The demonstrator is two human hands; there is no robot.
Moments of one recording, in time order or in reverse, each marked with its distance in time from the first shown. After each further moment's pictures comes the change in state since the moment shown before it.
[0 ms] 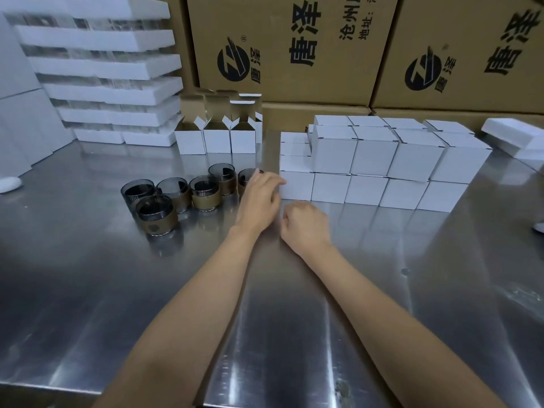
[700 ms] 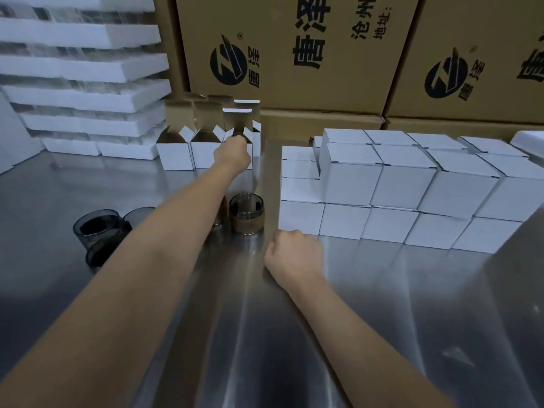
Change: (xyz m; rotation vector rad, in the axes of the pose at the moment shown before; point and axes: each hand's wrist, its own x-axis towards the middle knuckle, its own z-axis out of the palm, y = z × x) left_hand 0.179 -0.111 0.019 0.304 -0.238 -0.445; right_hand 0.051 -0.008 0.033 0.077 -0.108 0.066
